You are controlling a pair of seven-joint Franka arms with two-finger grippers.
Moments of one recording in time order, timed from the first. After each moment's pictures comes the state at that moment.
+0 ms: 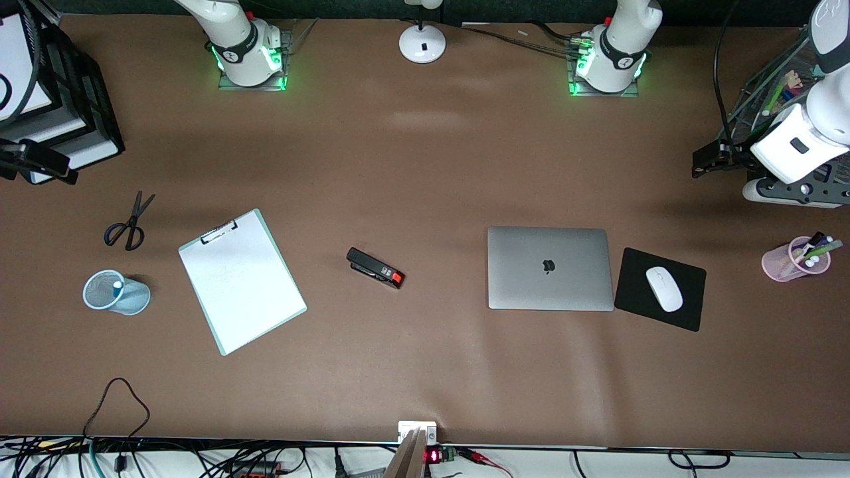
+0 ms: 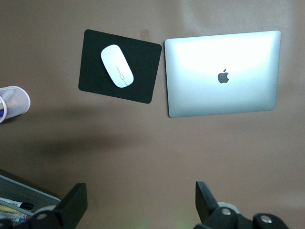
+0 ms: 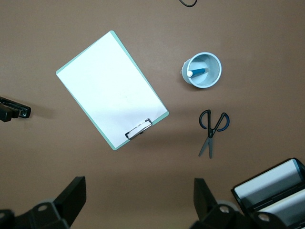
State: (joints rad) left arm -0.03 0.02 0.00 -1.69 0.00 1.59 0.04; right arm 0.05 0.11 -0.13 -1.44 0.00 1.52 -0.02
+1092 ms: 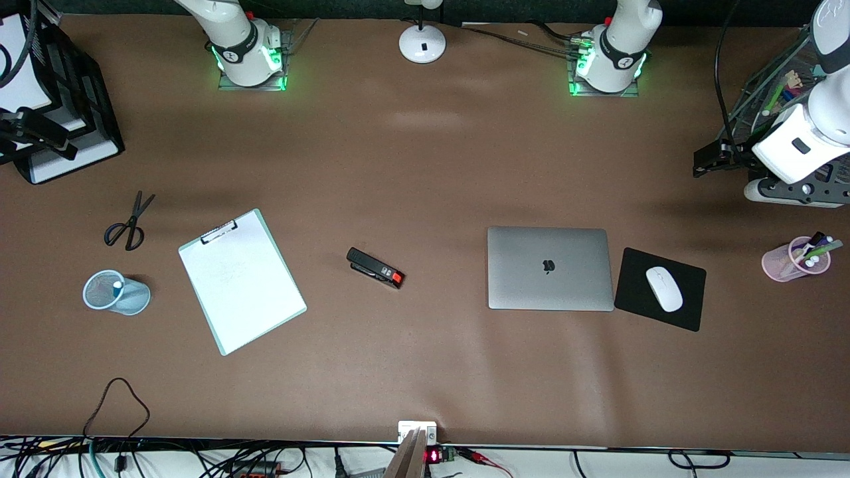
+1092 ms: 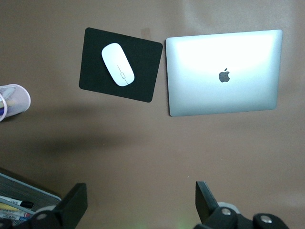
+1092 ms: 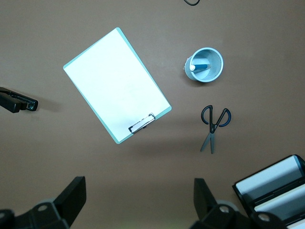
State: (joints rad) left arm -0.03 0.02 0.00 -1.69 0.00 1.59 0.04; right arm 0.05 0.02 -0.13 -1.51 0.00 1.52 -0.02
